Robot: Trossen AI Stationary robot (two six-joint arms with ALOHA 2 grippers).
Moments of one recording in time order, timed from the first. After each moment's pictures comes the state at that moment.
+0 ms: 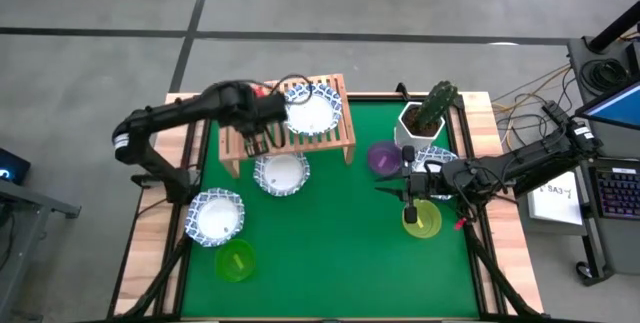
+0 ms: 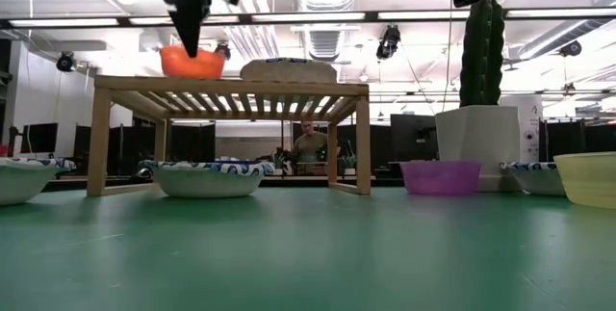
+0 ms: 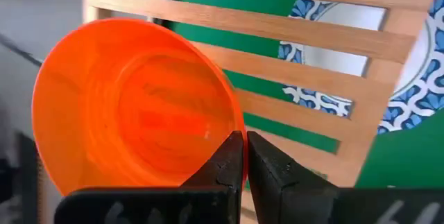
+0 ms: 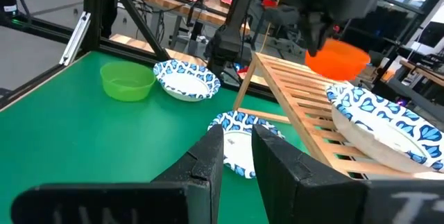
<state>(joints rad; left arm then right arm) 0.28 1.55 1.64 -1.53 -0.39 -0.02 0.28 0.90 0.51 0.27 0.29 -0.26</state>
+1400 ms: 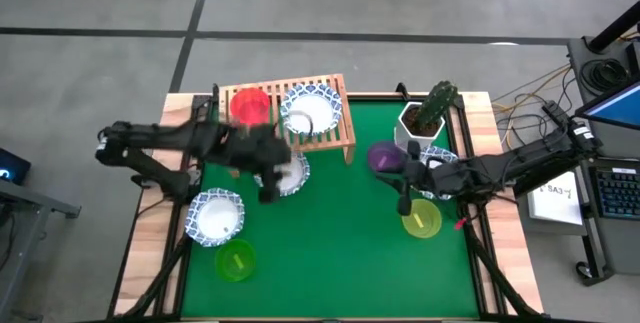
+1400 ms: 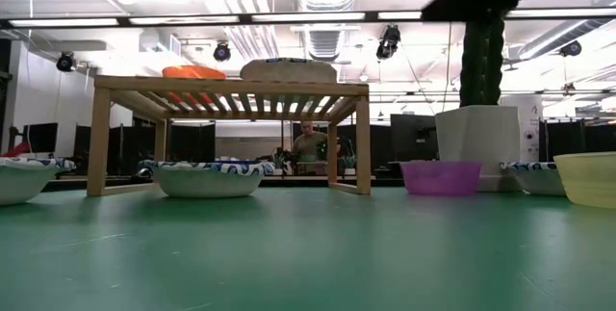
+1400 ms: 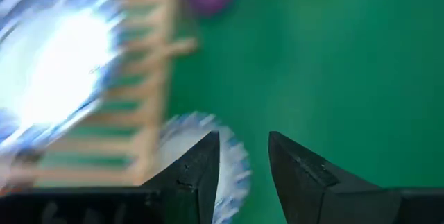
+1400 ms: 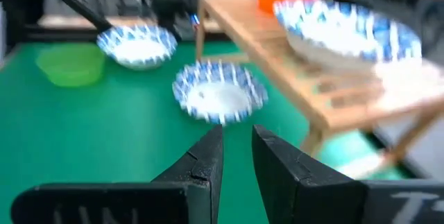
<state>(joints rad) -0.14 1.42 1.56 -1.07 -0.23 -0.19 0.28 0.92 0.58 -0.02 0.50 0.10</state>
